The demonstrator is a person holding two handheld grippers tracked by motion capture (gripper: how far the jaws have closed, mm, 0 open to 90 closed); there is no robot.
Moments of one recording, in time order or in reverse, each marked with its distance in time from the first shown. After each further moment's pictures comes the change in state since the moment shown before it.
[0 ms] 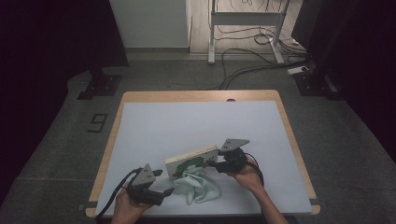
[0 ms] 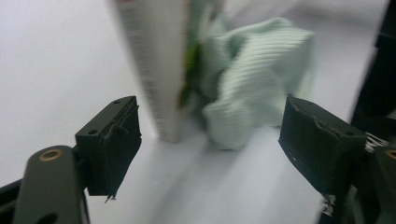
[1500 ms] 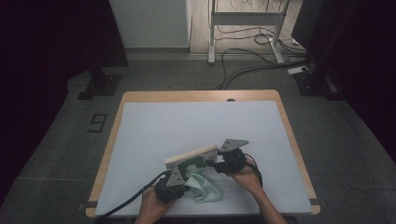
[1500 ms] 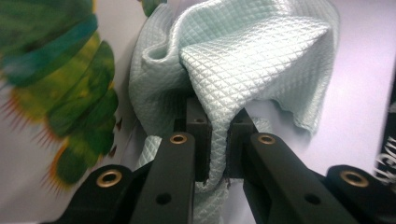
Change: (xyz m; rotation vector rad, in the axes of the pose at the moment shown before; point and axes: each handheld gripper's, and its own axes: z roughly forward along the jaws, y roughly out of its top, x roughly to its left) left arm -0.020 0.012 0.071 0.118 -0.036 0.052; right arm 0.002 0.000 0.002 -0.011 -0.019 0.004
